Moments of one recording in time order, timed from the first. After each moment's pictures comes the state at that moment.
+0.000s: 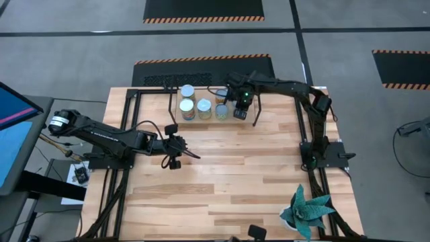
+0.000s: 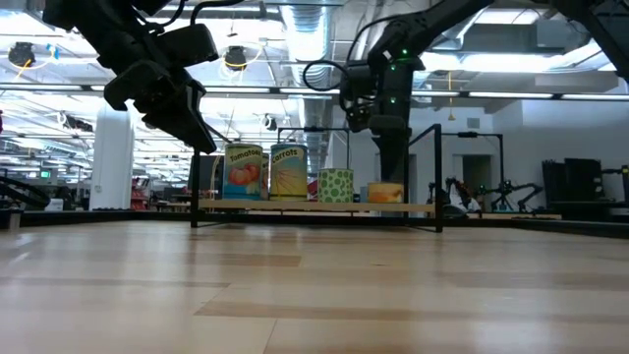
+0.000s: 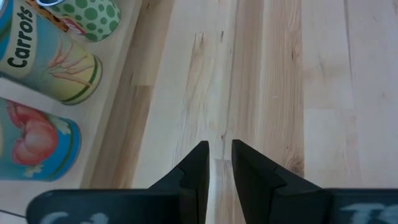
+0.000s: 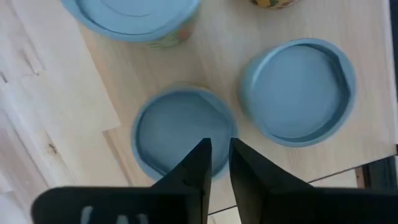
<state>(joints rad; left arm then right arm) -0.15 1.21 0.66 -0.34 -0.39 -0.07 -0.54 1.95 1.63 -1.06 0.03 -0.22</state>
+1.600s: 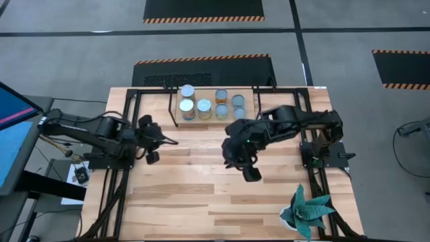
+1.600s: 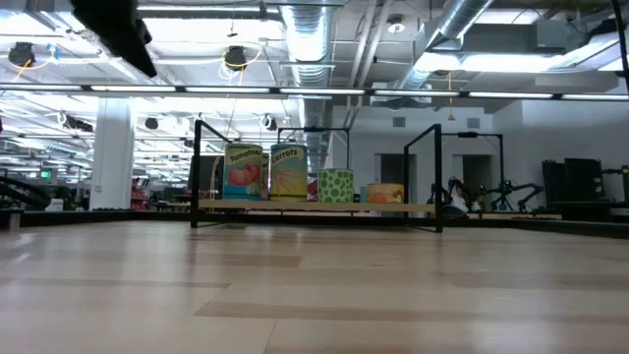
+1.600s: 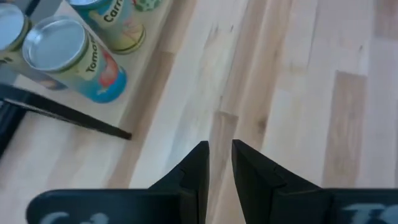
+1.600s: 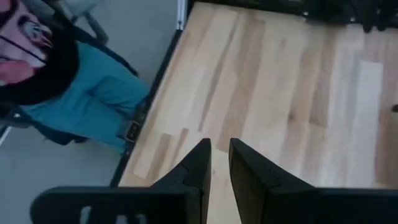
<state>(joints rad) -0.20 0.94 0.96 -1.01 -0.35 -0.36 0.22 1.85 2.31 -1.28 -0.17 0.02</state>
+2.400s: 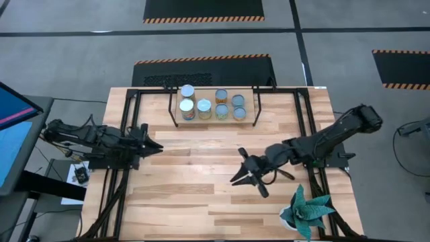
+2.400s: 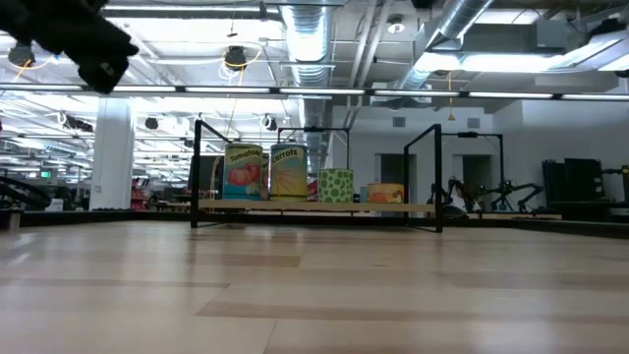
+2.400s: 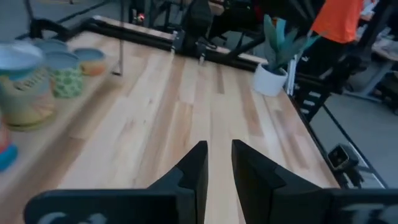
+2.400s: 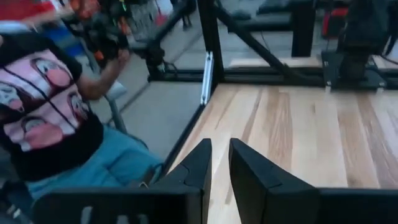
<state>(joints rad) -0.24 0.26 0.41 -0.42 -0.17 -0.33 0.37 1.33 0.93 0.16 -0.08 0.19</state>
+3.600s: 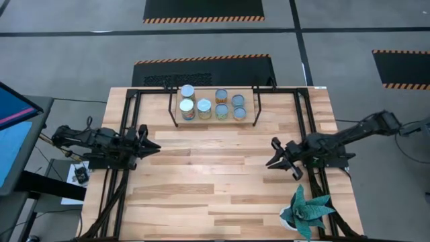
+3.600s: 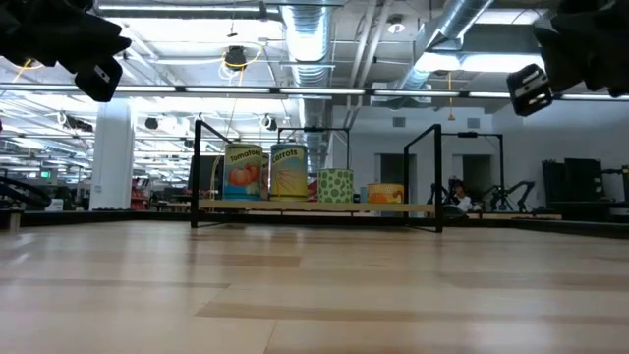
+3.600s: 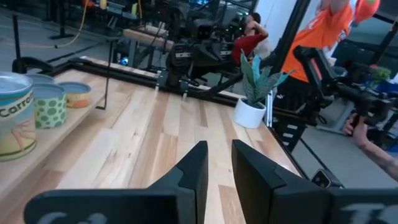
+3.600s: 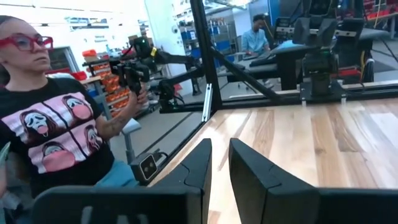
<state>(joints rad) -0.24 0.00 0.22 -0.28 -0.14 -0.30 0.24 0.59 0.02 0.67 -0.18 0.24</state>
